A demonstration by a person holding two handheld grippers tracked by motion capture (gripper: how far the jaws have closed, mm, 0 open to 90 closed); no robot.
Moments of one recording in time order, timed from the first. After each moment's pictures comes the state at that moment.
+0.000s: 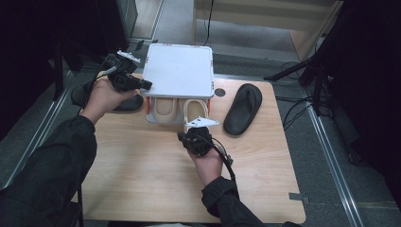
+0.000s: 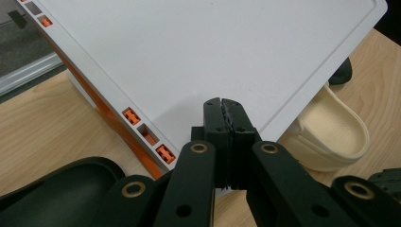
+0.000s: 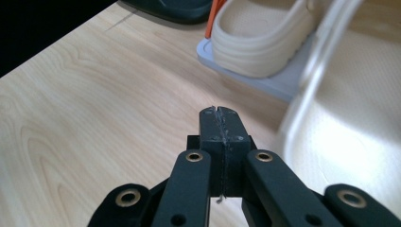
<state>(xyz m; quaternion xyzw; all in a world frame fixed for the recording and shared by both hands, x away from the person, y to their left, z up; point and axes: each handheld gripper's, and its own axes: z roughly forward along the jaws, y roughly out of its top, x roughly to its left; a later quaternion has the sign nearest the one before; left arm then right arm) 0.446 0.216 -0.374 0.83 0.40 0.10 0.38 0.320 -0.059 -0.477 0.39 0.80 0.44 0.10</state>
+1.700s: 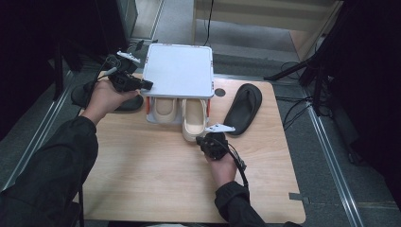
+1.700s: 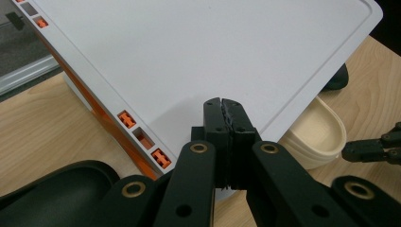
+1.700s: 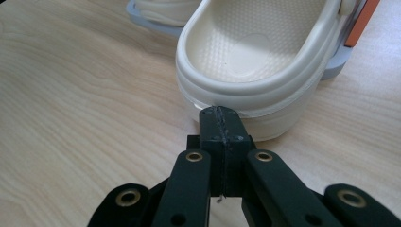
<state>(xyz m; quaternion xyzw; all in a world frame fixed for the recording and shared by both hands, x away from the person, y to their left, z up) 0.446 0.215 -0.376 0.82 0.41 0.10 0.39 0.337 -0.104 -0.513 0.44 0.79 0.41 0.12</state>
